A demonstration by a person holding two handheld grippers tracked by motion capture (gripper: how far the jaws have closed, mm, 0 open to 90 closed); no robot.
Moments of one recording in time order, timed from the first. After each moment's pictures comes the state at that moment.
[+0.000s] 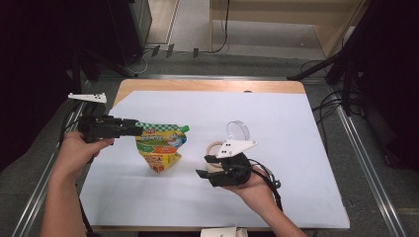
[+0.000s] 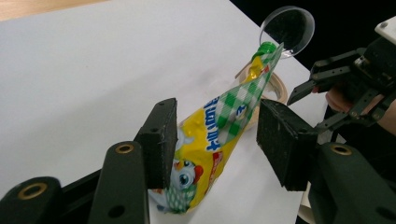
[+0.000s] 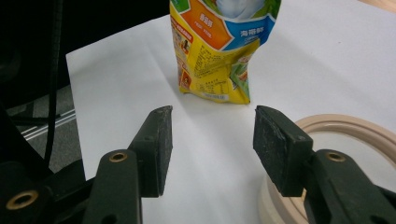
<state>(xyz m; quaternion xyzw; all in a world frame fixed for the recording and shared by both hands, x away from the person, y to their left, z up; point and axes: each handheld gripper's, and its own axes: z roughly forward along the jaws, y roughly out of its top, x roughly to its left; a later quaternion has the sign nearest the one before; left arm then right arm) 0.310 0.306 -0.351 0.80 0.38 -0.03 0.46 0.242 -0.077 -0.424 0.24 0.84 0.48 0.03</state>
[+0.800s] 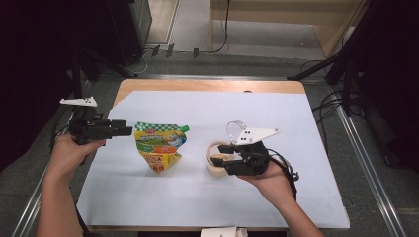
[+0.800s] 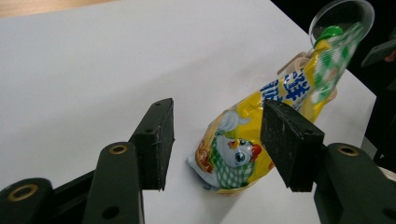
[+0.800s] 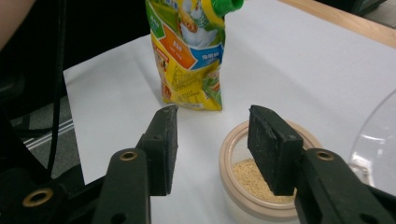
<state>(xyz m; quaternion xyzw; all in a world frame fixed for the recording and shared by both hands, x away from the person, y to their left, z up) 0.314 0.336 -0.374 0.79 0.42 0.01 0.44 0.253 -0.114 -0.393 0.26 0.83 0.49 0.04</state>
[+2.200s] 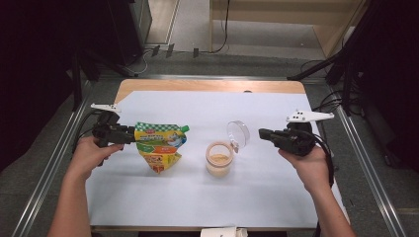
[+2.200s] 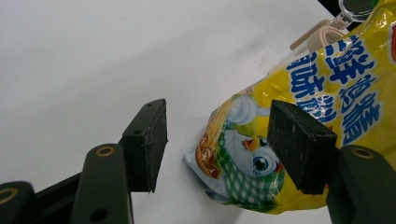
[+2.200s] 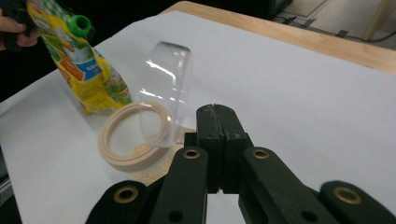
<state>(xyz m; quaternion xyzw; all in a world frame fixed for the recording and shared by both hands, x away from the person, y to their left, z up) 0.332 0.304 -0.412 0.81 0.42 -0.03 0.41 0.292 -0.217 -0.390 0.38 0.78 0.49 0.08</state>
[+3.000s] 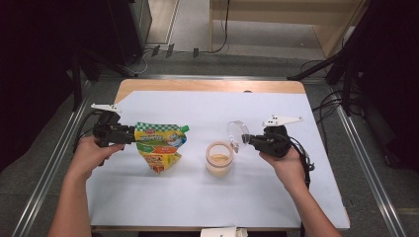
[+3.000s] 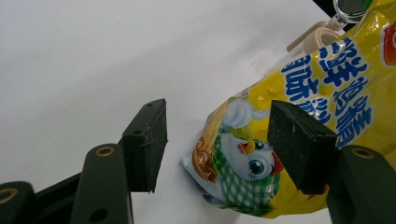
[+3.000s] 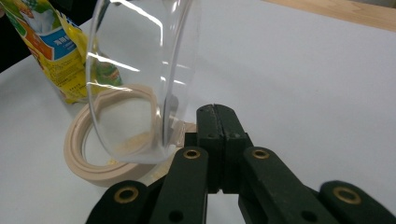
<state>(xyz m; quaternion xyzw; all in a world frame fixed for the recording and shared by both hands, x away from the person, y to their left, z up) 0.332 0.303 -0.410 0.81 0.41 -0.02 0.41 0.310 -0.177 -0.432 0.38 0.79 0.47 0.07</state>
